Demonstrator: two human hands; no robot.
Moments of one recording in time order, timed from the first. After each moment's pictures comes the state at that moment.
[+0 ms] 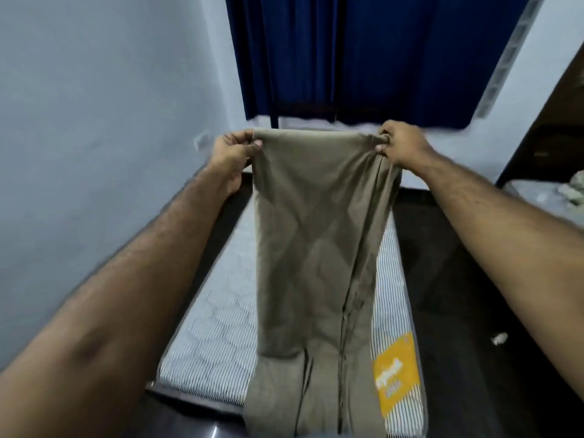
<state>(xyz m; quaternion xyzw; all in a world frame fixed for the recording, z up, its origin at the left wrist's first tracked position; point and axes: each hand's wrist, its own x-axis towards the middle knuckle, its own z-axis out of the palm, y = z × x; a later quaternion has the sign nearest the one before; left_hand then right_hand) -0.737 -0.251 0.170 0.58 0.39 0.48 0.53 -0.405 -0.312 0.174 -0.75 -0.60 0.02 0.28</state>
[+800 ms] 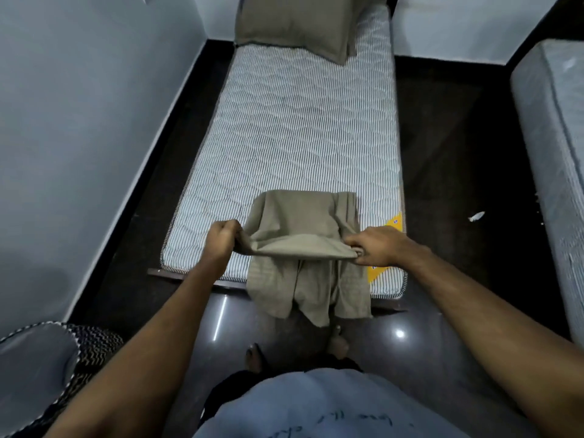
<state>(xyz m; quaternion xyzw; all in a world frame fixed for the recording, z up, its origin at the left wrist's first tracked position) -0.836 -0.437 -0.128 0.51 0.62 0.26 0.53 -0.499 -0.536 -0.127 -0.58 -0.78 0.20 -0.12</state>
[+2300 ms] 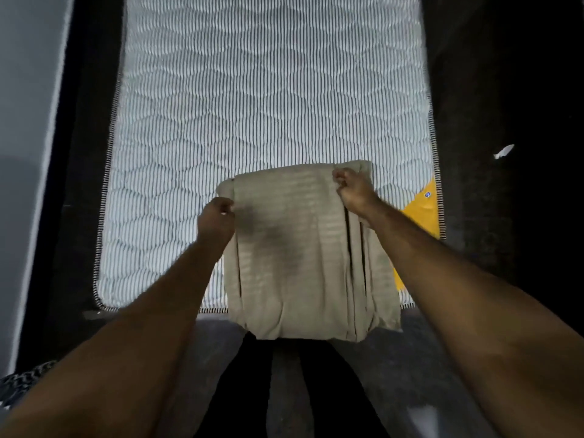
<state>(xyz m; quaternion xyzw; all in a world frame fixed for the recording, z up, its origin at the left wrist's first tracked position) -0.771 -0.253 -0.386 0.58 0.69 0.07 0.42 -0.477 -0.331 -0.385 -0.83 -0.32 0.42 0.18</state>
